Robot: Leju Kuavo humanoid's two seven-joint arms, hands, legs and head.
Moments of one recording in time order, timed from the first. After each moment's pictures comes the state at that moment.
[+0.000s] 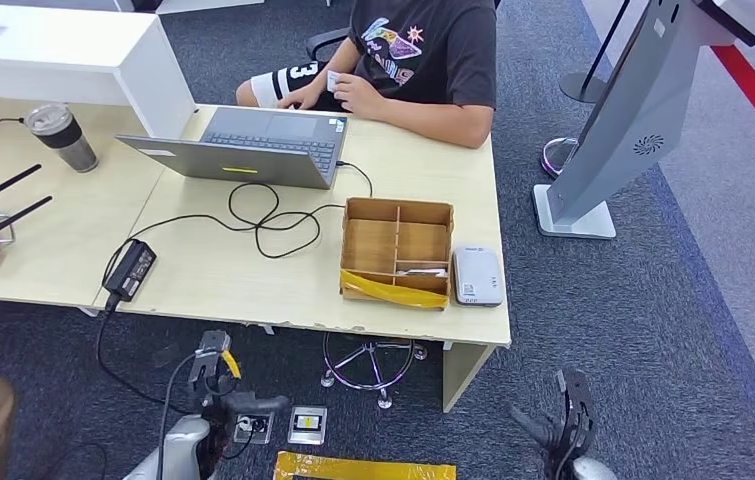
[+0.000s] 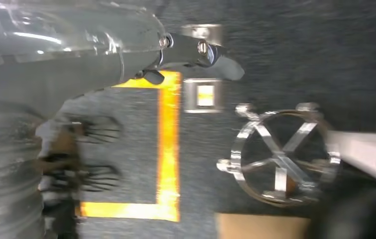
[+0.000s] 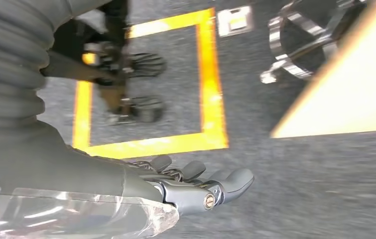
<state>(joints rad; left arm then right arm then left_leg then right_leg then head) -0.32 -0.02 -0.20 -0.37 0.35 0.06 -0.14 -0.31 -0.05 0.09 -0.37 -0.01 -0.17 -0.05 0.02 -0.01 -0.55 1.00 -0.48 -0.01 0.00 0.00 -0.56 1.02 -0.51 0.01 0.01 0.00</state>
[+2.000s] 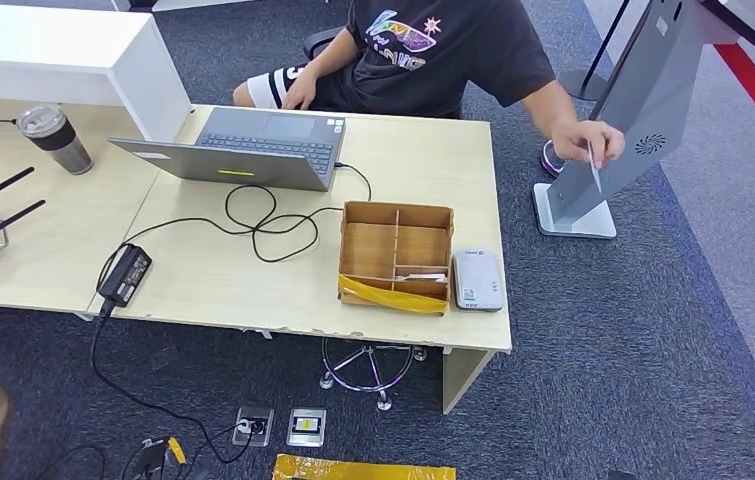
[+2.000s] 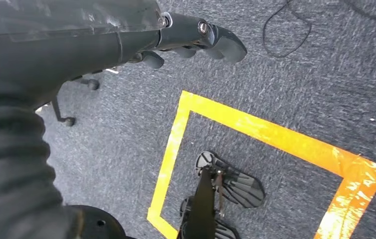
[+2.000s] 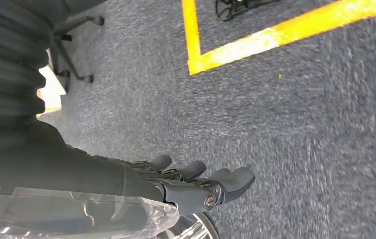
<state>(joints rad) -0.12 0.12 -0.28 -0.21 0.54 0.26 0.18 -0.14 -0.27 0.20 -0.22 0.04 -0.20 0.11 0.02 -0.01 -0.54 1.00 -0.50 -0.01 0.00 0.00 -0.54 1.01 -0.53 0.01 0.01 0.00</state>
